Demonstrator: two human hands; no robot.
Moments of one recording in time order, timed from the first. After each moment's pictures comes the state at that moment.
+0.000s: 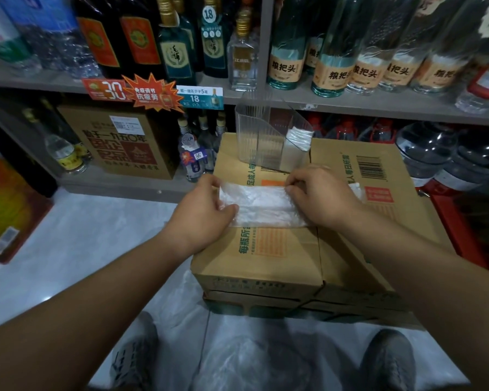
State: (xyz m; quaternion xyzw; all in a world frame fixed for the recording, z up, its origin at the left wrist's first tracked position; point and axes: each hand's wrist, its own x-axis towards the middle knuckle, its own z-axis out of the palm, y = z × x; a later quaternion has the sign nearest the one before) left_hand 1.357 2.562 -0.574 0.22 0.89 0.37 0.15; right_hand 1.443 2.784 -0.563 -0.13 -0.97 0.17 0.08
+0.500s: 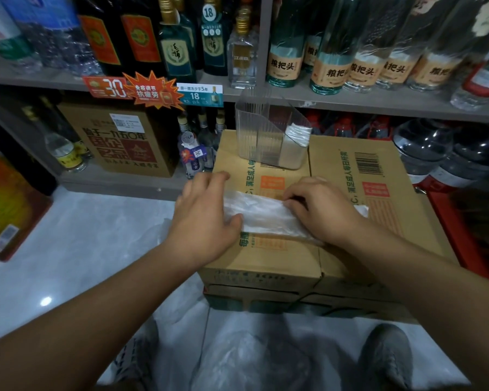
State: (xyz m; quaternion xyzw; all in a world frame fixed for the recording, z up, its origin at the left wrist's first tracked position) left_hand 1.386 2.553 -0.565 0.32 0.91 0.26 0.02; right_hand 1.471 2.774 -0.572 -0.08 -0.98 0.18 0.07
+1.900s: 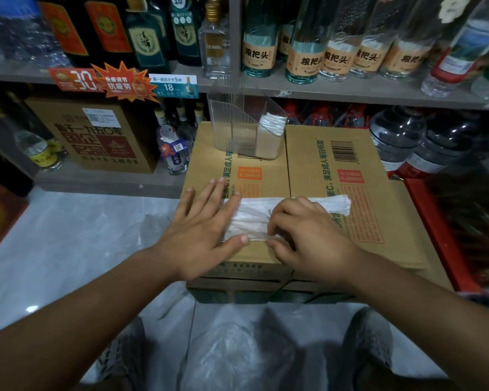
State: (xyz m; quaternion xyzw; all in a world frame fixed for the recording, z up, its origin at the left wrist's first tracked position) left_hand 1.400 2.557 -0.598 0.49 0.87 0.06 0.11; right_hand 1.539 2.754 -0.583 0.00 -0.99 0.14 0.05
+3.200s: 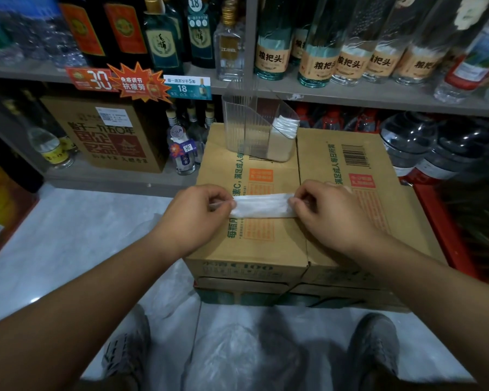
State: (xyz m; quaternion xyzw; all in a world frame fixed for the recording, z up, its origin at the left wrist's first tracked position) left_hand 1.379 2.555 -0.579 0.31 0.87 0.36 0.12; right_hand 1.515 2.774 -0.567 -0.16 -0.96 0.21 0.09
